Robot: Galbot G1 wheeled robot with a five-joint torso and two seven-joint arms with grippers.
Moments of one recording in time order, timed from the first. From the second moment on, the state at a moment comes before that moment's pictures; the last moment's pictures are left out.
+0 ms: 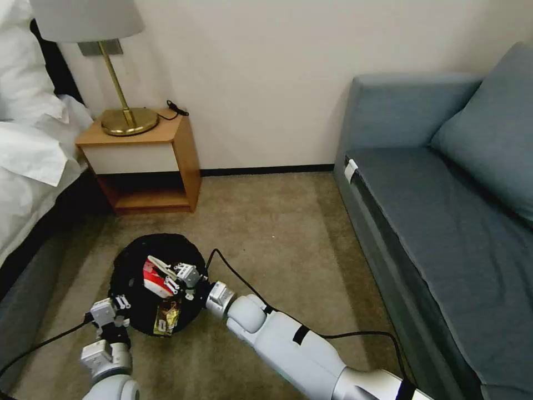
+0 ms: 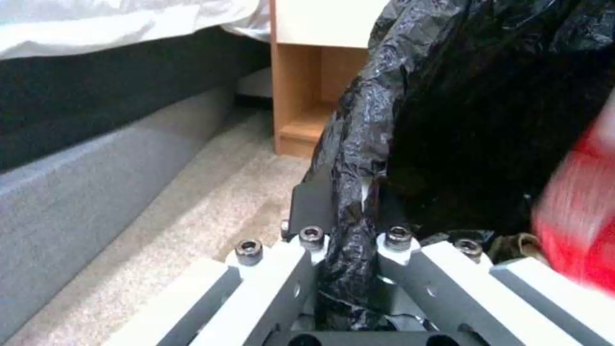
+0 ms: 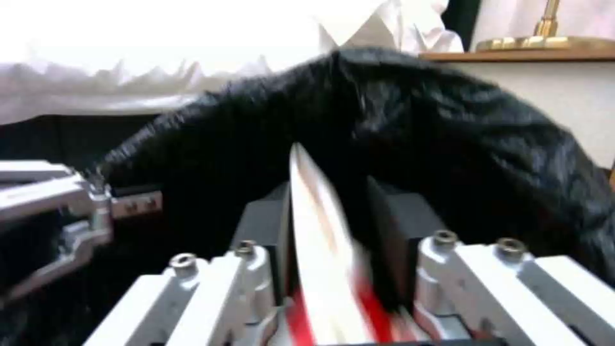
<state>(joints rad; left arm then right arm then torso) 1.58 -1.45 -0.78 -1.77 -0.26 -0.21 -0.18 -0.70 1.61 -0.47 1.06 0.18 0.36 -0.18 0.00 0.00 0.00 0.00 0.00</state>
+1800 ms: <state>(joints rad) 1.29 -1.41 -0.81 -1.85 -1.09 0.17 -0.90 -0.88 1.50 -0.18 1.44 0.32 0.32 -0.22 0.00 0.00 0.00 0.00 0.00</state>
